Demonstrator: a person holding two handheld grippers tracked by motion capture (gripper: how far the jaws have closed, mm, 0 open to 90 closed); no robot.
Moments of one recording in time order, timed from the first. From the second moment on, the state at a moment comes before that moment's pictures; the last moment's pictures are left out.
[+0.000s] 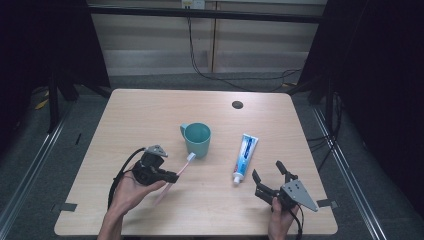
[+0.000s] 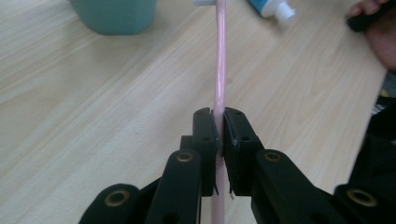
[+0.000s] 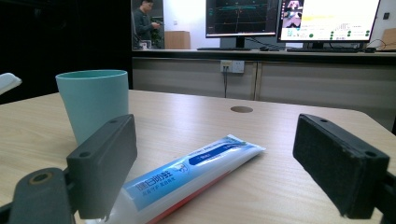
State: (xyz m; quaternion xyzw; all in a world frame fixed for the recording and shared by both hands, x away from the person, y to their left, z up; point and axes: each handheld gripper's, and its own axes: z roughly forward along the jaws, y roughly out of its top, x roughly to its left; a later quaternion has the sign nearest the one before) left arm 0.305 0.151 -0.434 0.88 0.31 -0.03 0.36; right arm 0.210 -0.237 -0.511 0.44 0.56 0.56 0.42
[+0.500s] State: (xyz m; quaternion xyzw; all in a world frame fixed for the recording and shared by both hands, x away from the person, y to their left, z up) left arm 0.300 0.163 -0.429 0.85 0.30 -0.02 0.44; right arm 0.210 -0.237 -0.511 0.44 0.56 0.56 0.42
